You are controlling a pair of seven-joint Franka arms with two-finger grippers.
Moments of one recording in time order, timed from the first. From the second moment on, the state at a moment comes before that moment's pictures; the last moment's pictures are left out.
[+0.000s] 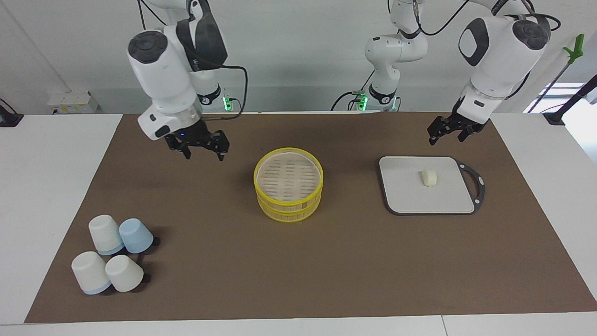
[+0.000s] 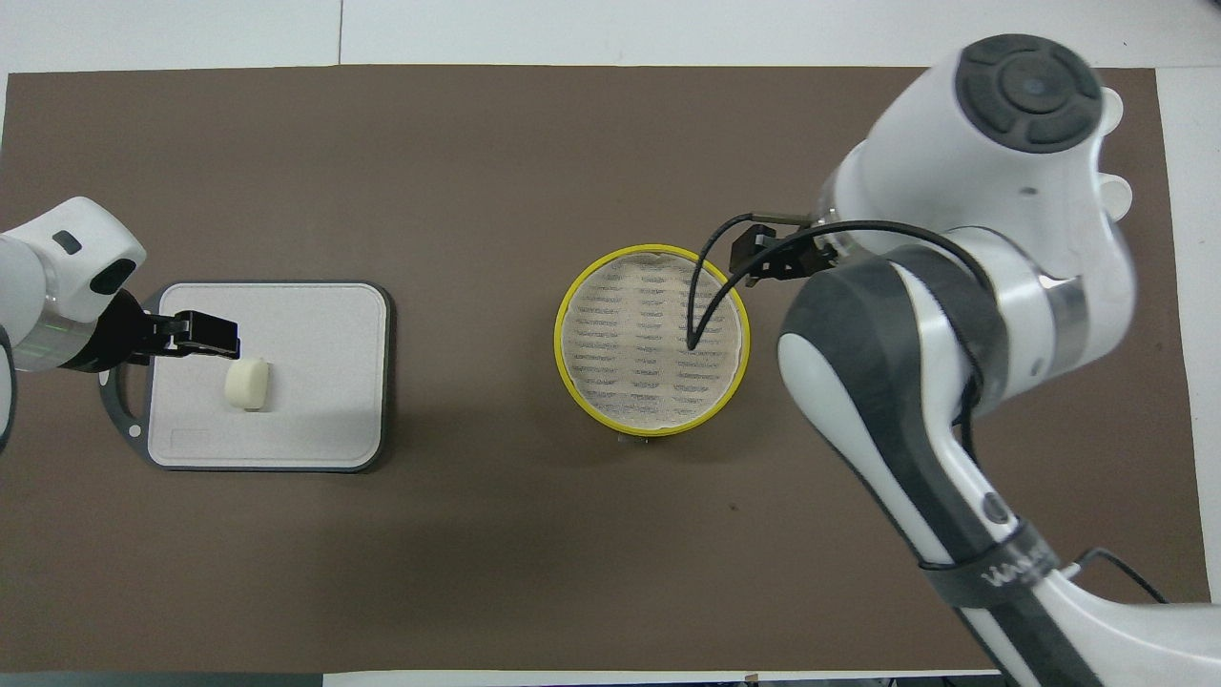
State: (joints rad) left arm 0.02 -0.07 -0.05 -2.03 -0.03 1.90 0.01; right arm 0.34 0.27 0.05 -1.53 0.03 1.76 0.57
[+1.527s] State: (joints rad) left arm 0.10 0.07 -0.05 -2.28 -0.03 2.27 0.04; right arm 0.62 0.61 0.04 -1.28 -0.05 1.93 0.90
